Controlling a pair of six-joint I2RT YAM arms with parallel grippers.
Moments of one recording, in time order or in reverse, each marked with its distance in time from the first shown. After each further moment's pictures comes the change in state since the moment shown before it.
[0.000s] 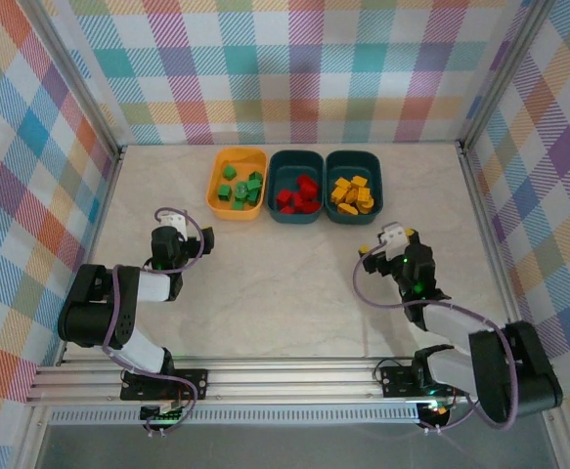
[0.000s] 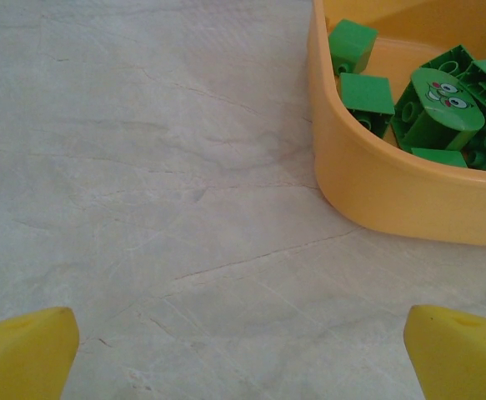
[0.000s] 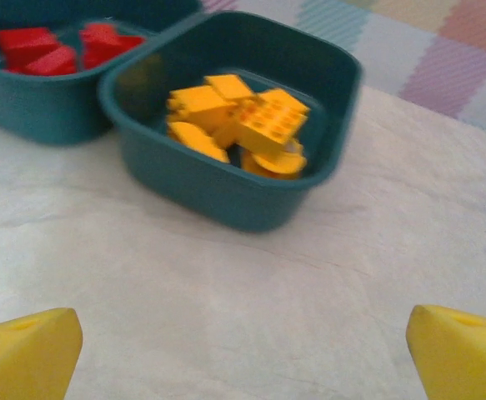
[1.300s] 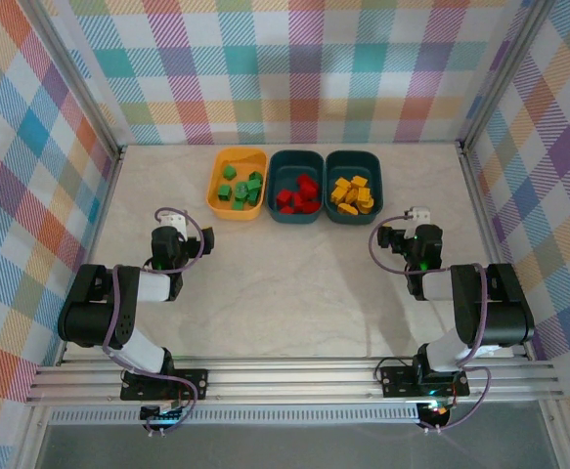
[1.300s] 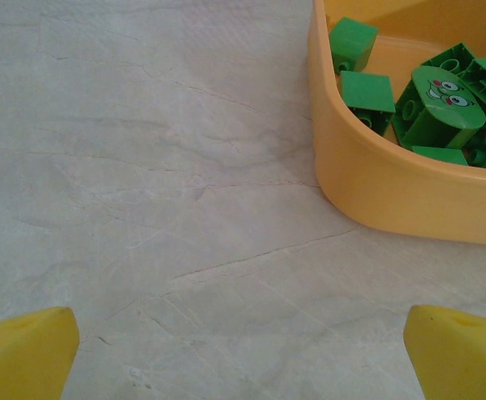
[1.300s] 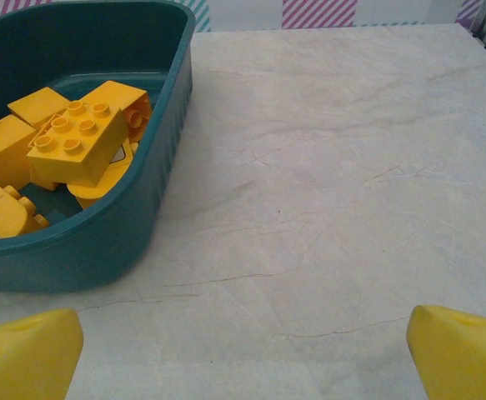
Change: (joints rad) left arm 0.000 0.000 0.000 -0.003 0.000 0.000; right arm -0.176 0.357 0.155 0.167 0.022 0.260
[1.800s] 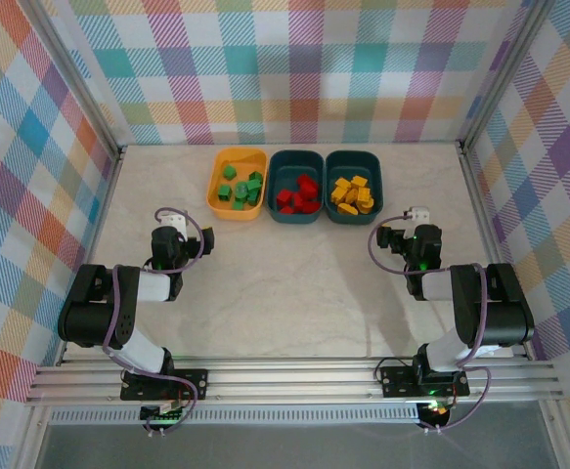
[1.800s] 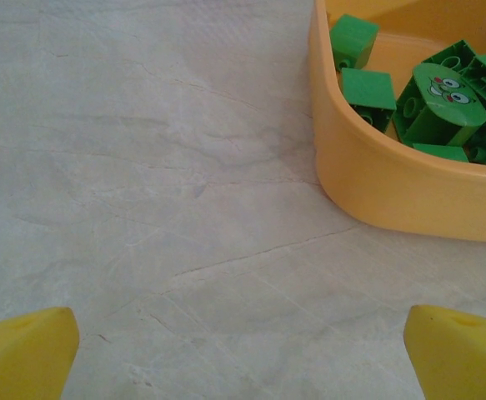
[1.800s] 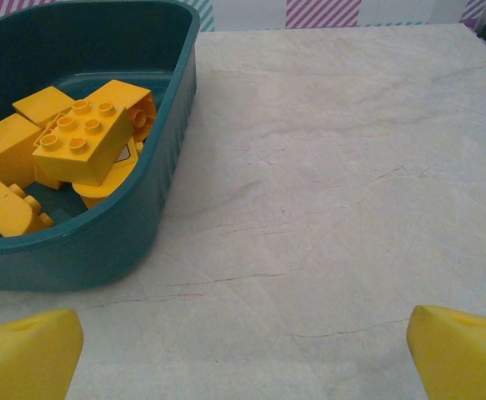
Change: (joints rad) left arm 0.000 0.000 0.000 -0.008 0.000 0.000; right arm 0.006 0.000 0.000 0.000 0.000 0.000
